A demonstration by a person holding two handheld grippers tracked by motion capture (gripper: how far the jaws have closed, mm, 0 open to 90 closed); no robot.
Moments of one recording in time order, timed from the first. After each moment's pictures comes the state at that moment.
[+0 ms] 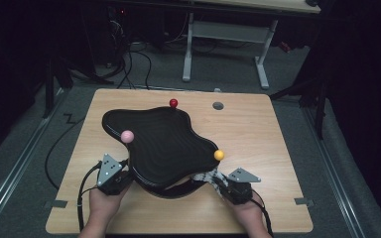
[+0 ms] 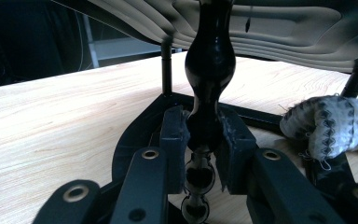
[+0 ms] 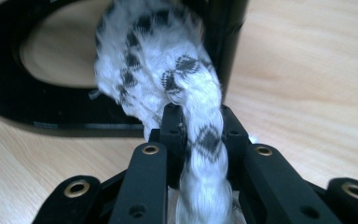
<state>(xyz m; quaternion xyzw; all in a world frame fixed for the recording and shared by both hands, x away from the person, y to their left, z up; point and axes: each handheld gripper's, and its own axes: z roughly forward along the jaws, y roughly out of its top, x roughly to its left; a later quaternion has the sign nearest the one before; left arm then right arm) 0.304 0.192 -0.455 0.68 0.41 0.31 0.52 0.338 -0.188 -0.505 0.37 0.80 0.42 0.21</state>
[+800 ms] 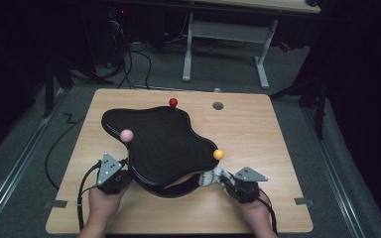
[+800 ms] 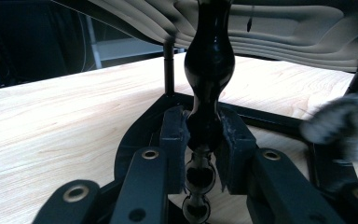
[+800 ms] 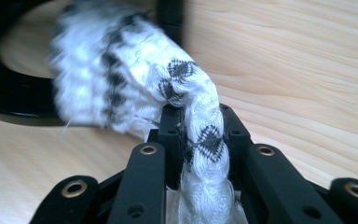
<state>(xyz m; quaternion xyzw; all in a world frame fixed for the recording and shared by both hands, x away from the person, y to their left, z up) 0.306 0.193 -0.455 0.68 0.41 0.32 0.52 0.341 -0.209 -0.498 0.38 0.80 0.41 0.23</state>
